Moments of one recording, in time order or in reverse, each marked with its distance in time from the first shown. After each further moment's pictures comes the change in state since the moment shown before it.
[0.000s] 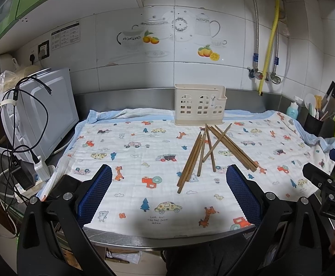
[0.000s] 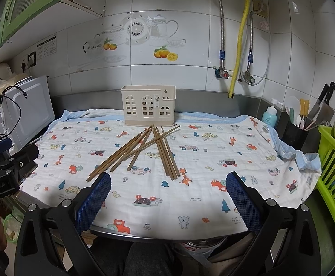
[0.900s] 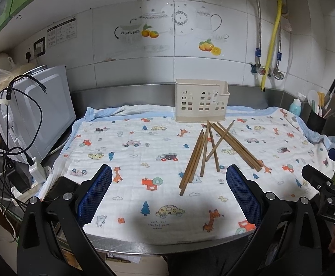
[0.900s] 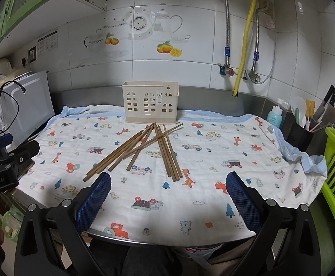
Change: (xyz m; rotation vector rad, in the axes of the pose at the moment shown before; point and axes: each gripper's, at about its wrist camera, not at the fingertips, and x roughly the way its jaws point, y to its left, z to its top) left arm 0.021 0.002 0.004 0.010 0.034 0.001; right arm 0.025 0.001 0.002 -0.025 0.019 0.019
